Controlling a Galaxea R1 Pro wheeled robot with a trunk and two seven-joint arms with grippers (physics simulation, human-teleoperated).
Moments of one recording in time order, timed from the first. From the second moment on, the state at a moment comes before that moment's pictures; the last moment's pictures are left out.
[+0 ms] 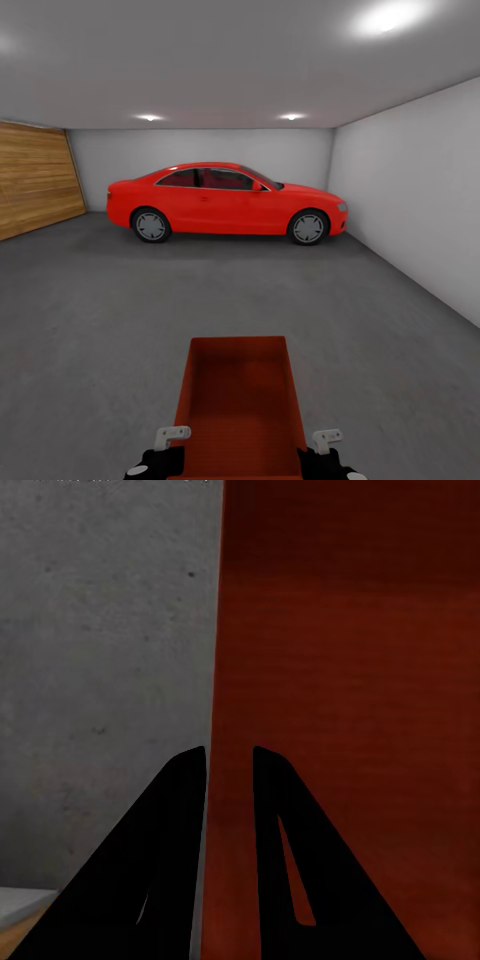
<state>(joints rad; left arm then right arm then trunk) -0.25 -0.10 0.07 -0.67 -0.02 0.20 0.01 -0.34 -0.02 0.14 -0.42 -0.12 -0.02 0.17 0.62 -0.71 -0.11</state>
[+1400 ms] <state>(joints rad) -0.25 -0.10 0.07 -0.67 -0.02 0.20 0.01 -0.34 -0.02 0.13 -0.42 -0.12 -0.02 0.18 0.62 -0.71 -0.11</state>
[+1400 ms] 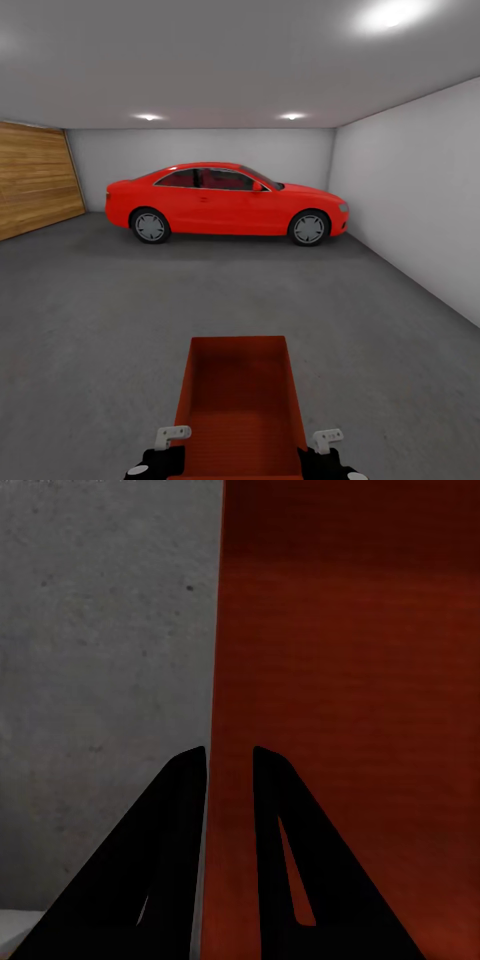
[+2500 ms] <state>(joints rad) -0.25 -0.10 0.07 -0.67 -0.02 0.20 0.01 -0.34 -0.02 0.13 -0.42 -0.12 -0.02 0.18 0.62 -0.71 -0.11</state>
